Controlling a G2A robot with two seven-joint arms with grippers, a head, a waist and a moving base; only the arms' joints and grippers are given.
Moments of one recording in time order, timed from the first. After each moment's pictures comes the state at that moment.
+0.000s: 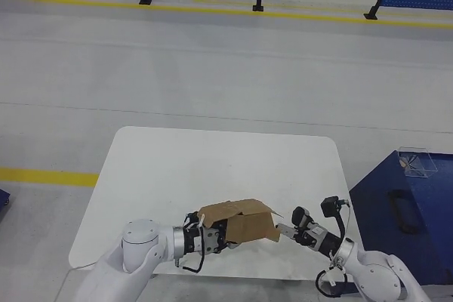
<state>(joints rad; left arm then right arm) 1.17 -1.18 -1.04 -1.65 -0.77 0.69 -0.66 -1.65 -0.96 1.50 -1.83 -0.34 -0.48 0.46</state>
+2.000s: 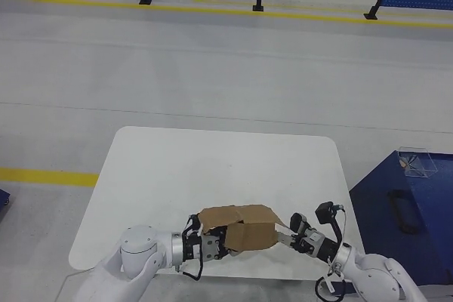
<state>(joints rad) 1.21 -1.15 -1.02 -1.69 -0.74 0.58 -0.74 -1.66 -0.97 1.49 -1.83 -0.40 -0.51 0.49</state>
